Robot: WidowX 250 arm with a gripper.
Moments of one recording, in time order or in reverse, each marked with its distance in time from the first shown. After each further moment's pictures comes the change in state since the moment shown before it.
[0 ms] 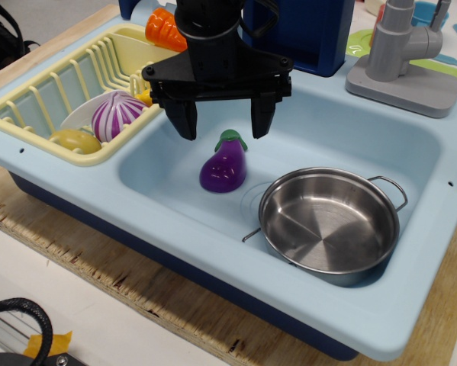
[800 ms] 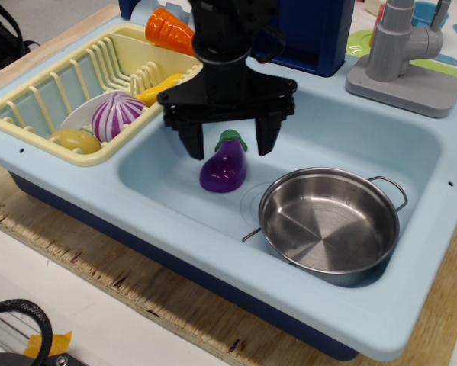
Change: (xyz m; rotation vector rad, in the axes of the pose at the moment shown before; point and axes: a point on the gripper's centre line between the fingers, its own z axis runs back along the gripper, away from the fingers) arm 0.001 -0.004 -0.030 0.040 0.059 0.080
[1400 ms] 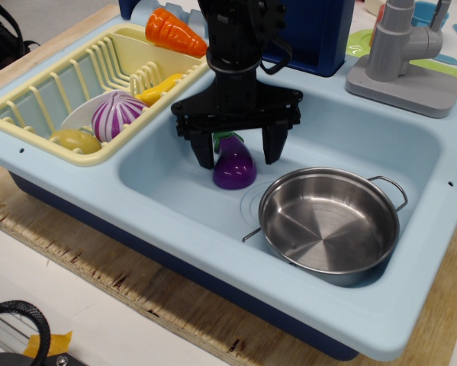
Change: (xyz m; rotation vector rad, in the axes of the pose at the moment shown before) arm 0.001 -0.004 -0.024 0.011 0.075 0.031
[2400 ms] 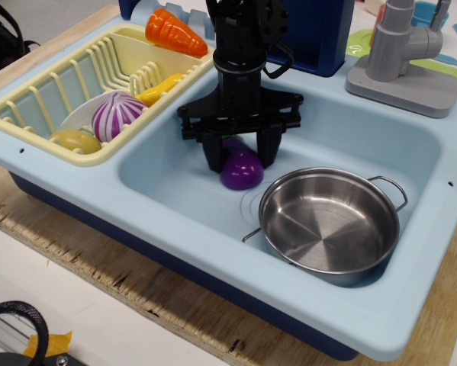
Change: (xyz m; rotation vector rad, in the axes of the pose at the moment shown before) arm 0.002 0.000 -0.009 0.051 0.082 0.034
